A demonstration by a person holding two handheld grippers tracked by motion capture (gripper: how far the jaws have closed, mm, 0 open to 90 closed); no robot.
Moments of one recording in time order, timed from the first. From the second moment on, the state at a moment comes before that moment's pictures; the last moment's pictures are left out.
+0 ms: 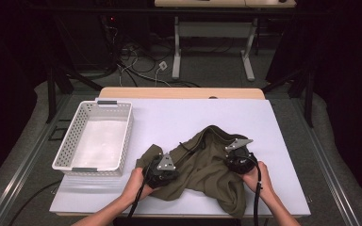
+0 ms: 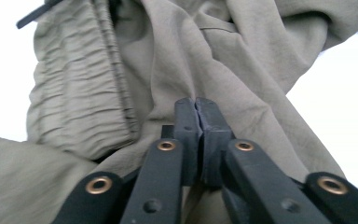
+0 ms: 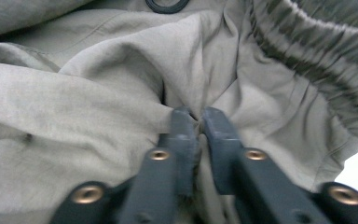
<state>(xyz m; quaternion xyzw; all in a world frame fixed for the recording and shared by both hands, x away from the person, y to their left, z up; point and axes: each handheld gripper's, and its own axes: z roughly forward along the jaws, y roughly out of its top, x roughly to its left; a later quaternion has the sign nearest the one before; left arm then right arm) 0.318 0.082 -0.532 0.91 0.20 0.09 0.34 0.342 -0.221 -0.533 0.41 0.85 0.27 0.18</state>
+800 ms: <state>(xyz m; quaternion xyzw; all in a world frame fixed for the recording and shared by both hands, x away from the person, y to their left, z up) 0.358 0.098 -0.535 0.91 0.26 0.12 0.30 0.358 -0.259 -0.524 0.48 0.79 0.29 0.23</state>
